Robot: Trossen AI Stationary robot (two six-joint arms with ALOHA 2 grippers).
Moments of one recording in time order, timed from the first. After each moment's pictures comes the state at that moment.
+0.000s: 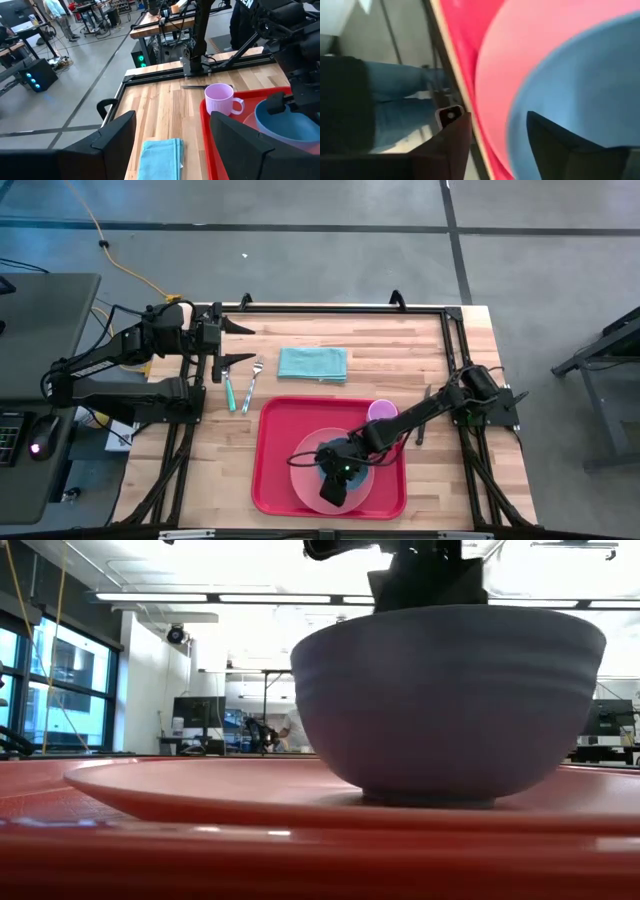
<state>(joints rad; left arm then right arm) 0.29 0.69 0.96 -0.47 0.14 0.29 0.42 1.99 1.50 -0.42 -0.25 0.99</state>
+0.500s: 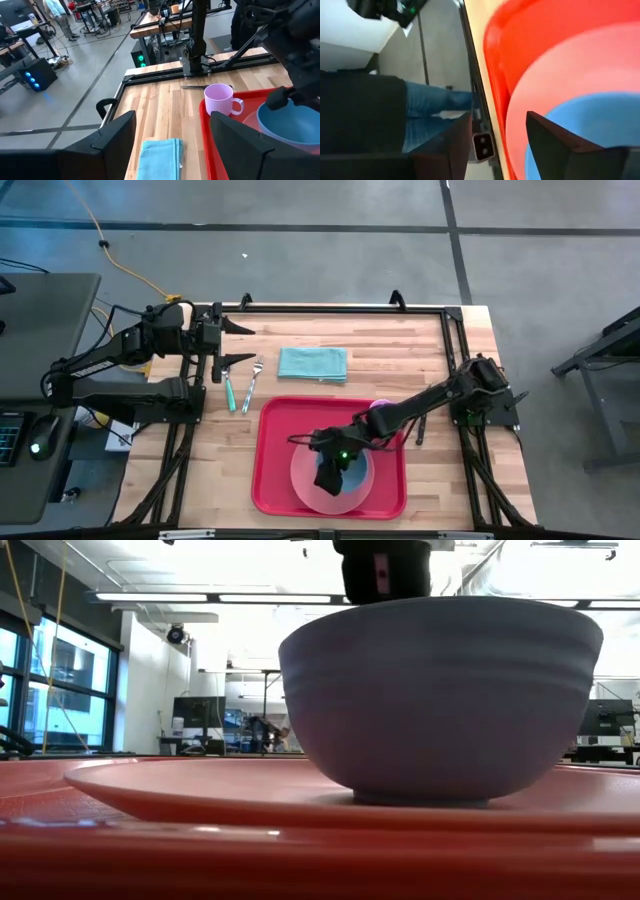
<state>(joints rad) 0.29 0.69 0.96 -0.47 0.14 0.28 0.36 1.90 1.50 -0.31 -0.27 0.93</state>
